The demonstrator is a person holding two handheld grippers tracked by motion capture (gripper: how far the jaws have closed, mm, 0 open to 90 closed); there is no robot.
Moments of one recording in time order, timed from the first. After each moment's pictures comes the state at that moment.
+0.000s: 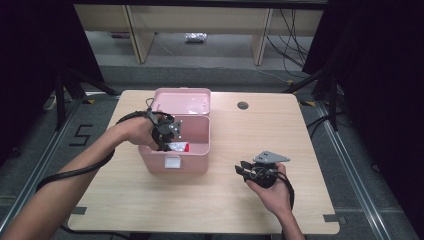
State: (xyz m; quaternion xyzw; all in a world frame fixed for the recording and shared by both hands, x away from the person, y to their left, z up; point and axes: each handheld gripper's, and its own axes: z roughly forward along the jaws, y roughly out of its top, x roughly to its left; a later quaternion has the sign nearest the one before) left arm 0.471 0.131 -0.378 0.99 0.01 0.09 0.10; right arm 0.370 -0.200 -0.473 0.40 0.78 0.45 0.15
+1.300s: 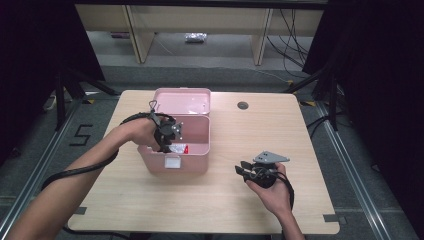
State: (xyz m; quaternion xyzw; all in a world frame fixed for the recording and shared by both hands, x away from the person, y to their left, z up) left arm 0.480 0.130 -0.395 0.99 0.02 0.07 0.08; right arm 0.372 -0.202 -0.474 0.39 0.79 0.45 0.15
